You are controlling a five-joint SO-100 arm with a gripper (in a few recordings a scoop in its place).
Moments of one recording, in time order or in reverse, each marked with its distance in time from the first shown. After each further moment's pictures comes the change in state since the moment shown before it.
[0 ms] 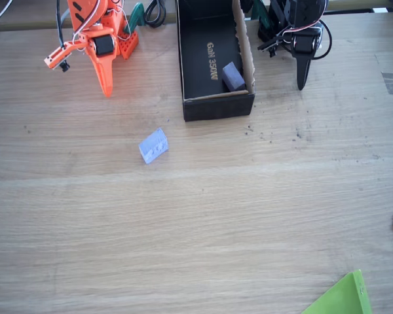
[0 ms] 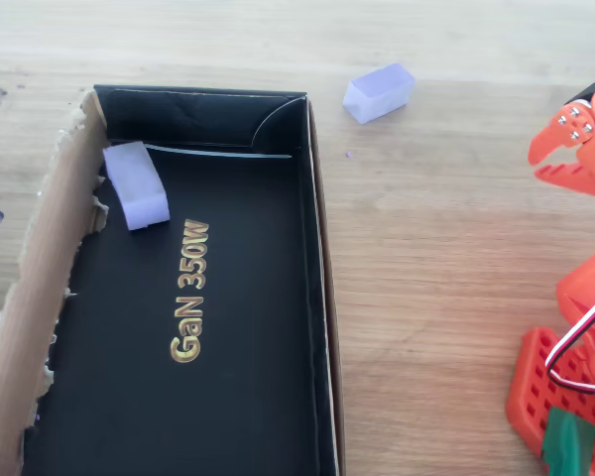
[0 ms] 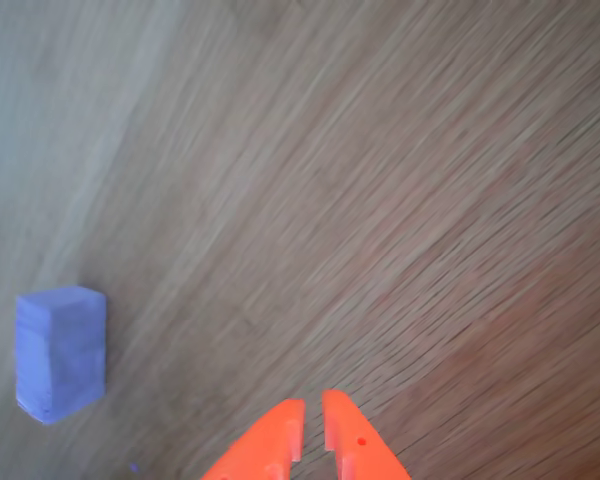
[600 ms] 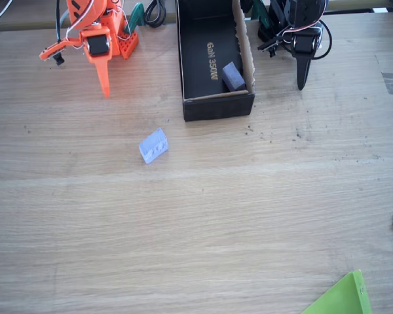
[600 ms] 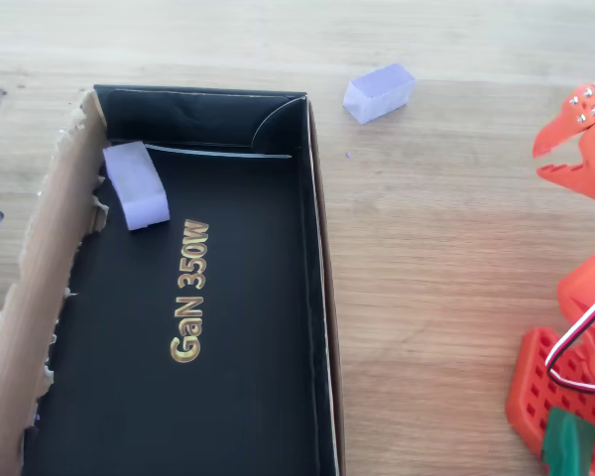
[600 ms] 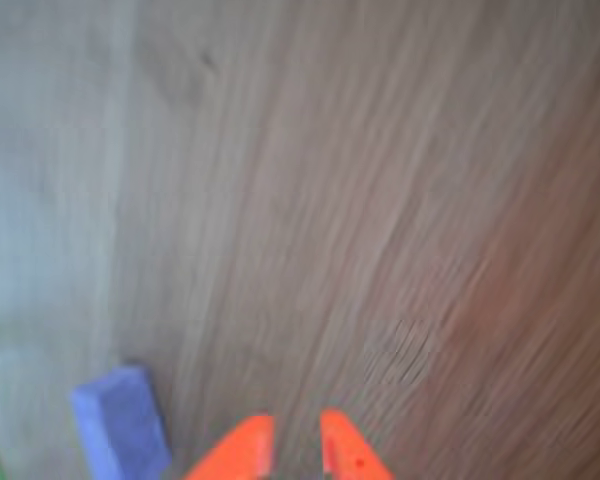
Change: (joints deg) arm 1.1 0.7 0.0 0.0 -20.0
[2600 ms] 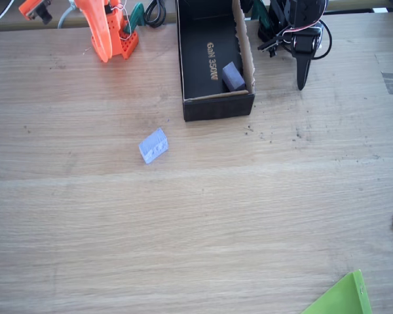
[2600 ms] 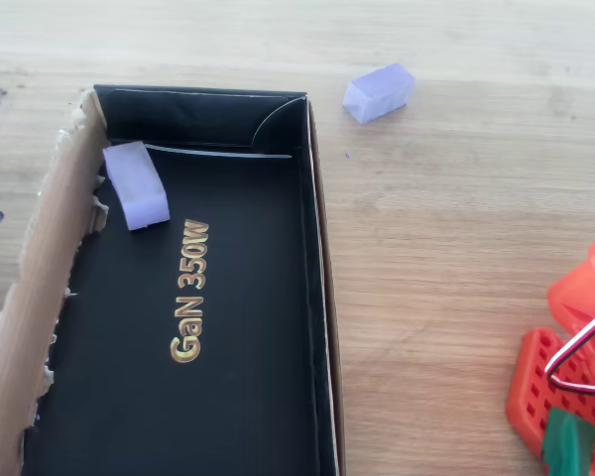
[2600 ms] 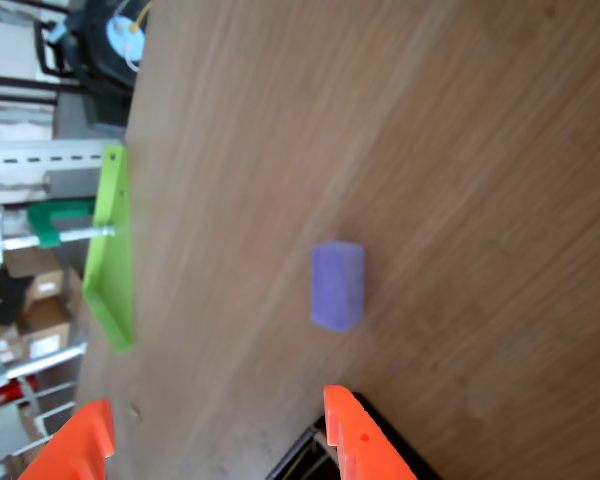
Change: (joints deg) arm -11.3 -33.9 -51.0 9.6 3.0
